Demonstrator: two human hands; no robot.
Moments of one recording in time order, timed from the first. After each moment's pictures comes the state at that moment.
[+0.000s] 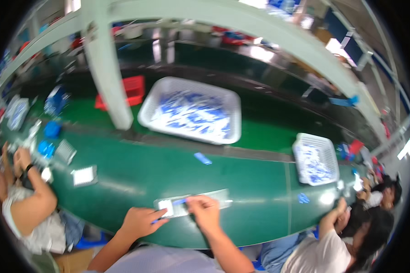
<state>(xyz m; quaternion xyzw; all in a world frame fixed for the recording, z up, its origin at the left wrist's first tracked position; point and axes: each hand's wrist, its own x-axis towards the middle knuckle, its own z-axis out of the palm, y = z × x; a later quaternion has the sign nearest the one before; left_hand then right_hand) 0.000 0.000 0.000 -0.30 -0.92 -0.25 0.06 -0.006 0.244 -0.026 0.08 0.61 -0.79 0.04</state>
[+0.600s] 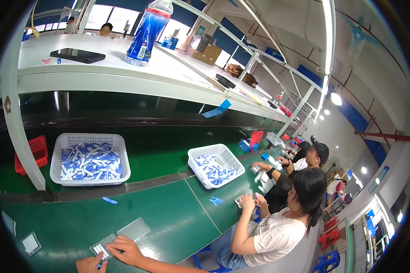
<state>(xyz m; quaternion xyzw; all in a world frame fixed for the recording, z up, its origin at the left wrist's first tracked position) -0.025 0.023 0.010 -0.31 -0.90 -0.30 0.03 -0.012 0.249 -0.015 -0.13 0.82 -0.50 -0.26</state>
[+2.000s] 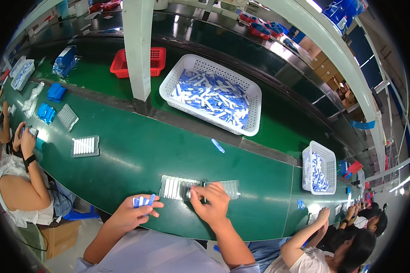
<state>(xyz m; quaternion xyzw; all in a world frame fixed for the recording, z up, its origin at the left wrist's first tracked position) 0.003 -0.012 0.016 0.14 -0.42 -0.82 -0.36 -0.032 0.257 0.037 -0.14 0.86 -0.44 -0.20</state>
